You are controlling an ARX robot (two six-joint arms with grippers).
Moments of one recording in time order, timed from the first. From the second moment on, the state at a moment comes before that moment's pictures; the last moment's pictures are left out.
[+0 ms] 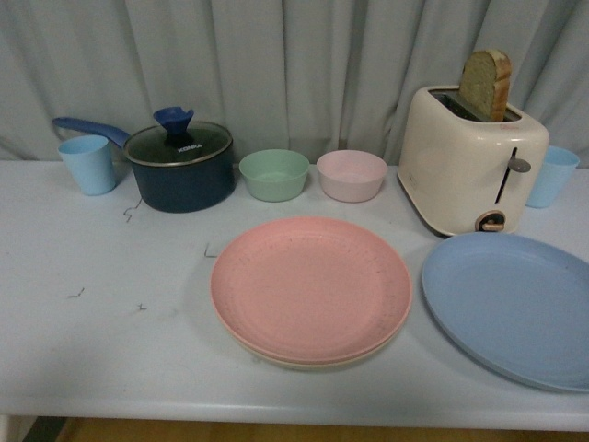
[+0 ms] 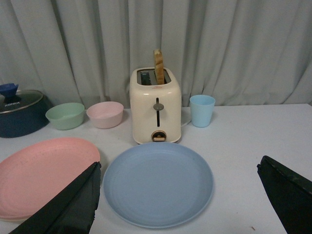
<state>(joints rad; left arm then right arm) 0.00 0.35 0.01 0.35 0.00 -0.01 0.00 0.00 0.01 0.00 0.00 0.00</state>
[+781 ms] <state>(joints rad) 0.00 0.01 0.01 -0.01 0.00 -0.01 0.00 0.00 0.01 0.00 0.00 0.00</state>
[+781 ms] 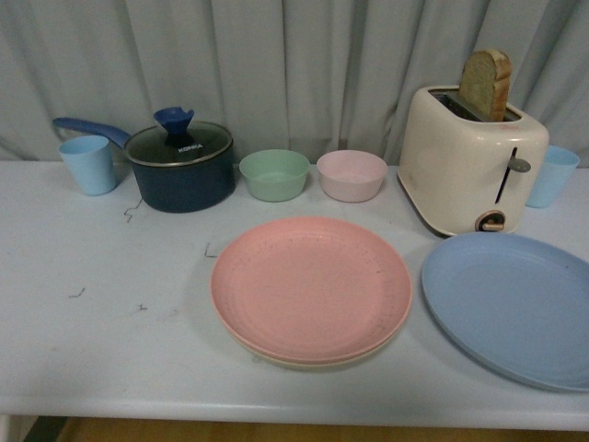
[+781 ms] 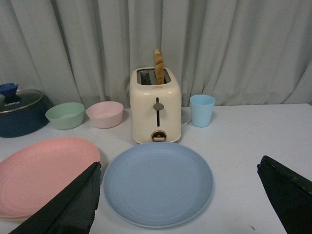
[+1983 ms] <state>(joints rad) 0.00 0.01 0.01 0.00 0.00 -0.01 -0.30 1.95 0.94 0.18 -0.16 -0.12</state>
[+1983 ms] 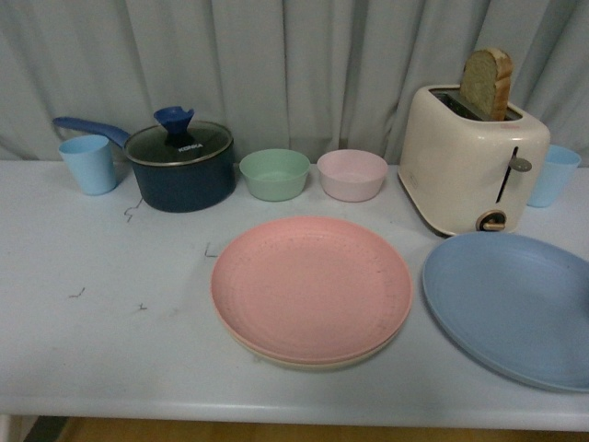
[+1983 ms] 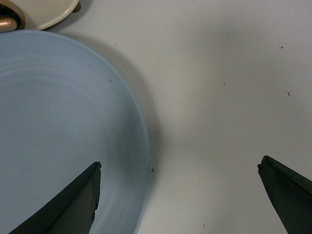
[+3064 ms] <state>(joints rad) 0.00 0.01 0.01 0.00 0.00 -0.01 -0.24 2.15 1.04 0.22 -0.07 0.01</state>
